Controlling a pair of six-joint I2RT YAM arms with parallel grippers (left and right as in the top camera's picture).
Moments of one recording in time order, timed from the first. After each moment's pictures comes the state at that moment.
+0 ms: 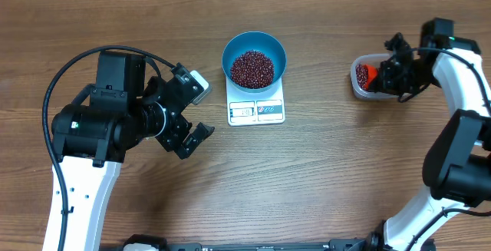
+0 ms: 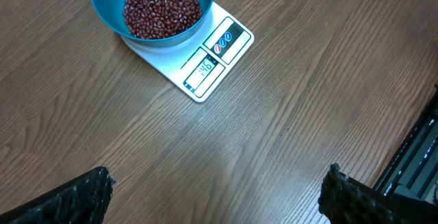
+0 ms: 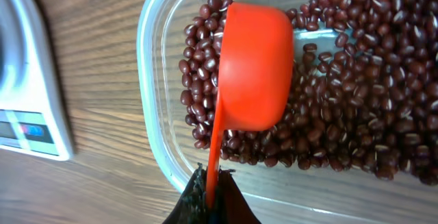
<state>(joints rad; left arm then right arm) -0.16 1.24 1.43 -1.25 0.42 0.56 -0.27 1.97 1.53 -1.03 -0.45 -0.20</state>
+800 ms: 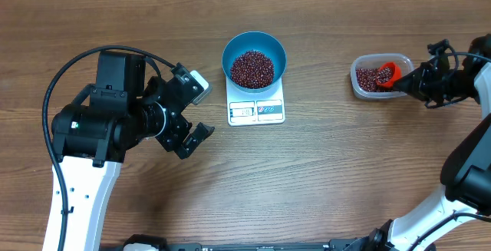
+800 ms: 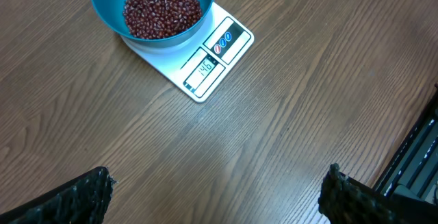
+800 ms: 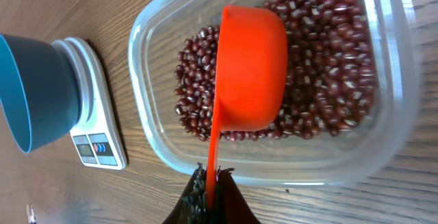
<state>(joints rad) -0.16 1.24 1.43 -1.25 0.42 0.56 -0.49 1.97 1.53 -1.05 -0.68 -0.19</state>
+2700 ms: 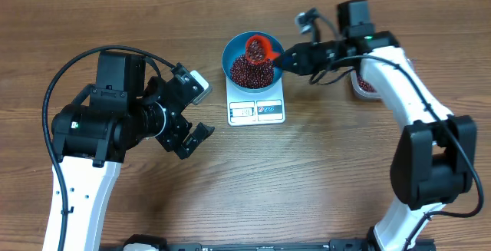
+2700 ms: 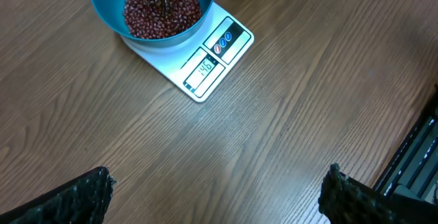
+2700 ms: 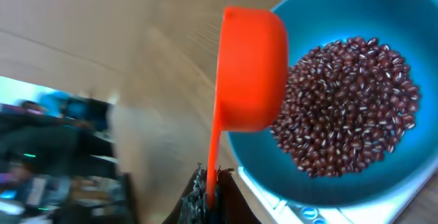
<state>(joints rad) -0.16 1.24 1.43 -1.25 0.42 0.56 0.18 1.93 1.53 -0.63 -0.96 -0.01</state>
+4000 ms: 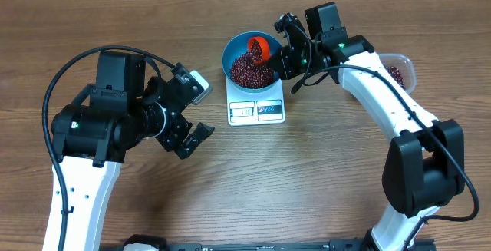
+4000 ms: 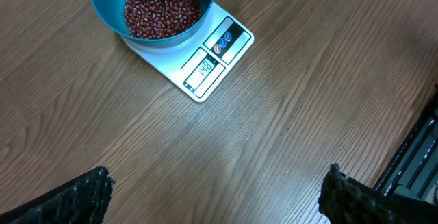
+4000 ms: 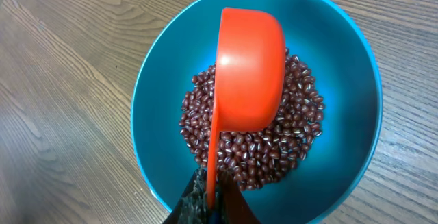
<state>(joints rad) -0.16 1.24 1.43 -1.25 0.42 0.56 0.31 1.91 1.53 -0.59 -0.52 -0.01</state>
